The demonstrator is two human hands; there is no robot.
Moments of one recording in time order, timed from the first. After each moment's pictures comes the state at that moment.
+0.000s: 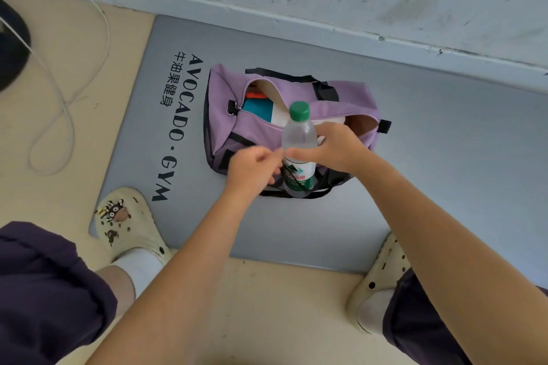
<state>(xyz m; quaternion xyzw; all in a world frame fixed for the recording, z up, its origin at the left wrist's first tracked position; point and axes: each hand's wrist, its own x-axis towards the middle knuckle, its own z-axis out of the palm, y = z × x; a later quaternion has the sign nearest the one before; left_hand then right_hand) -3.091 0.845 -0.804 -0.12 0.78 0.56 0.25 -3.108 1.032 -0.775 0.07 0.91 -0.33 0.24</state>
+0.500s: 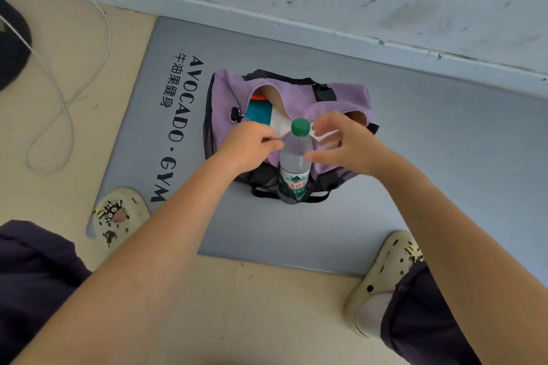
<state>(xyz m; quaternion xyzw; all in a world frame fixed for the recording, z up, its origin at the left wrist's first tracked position) -3.149 0.832 -0.794 0.15 0.89 0.36 0.26 -3.102 1.054 -0.750 0.06 0.87 -0.42 0.23</state>
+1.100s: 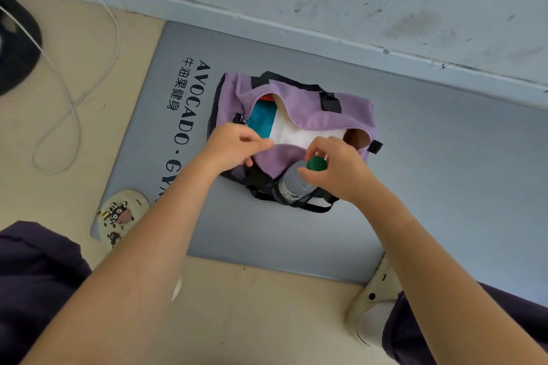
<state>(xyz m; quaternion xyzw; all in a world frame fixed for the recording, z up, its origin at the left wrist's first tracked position) -3.155 0.795 -0.801 0.02 0.84 0.46 0.27 -3.079 1.015 -0.757 0.02 0.94 -0.30 0.13</state>
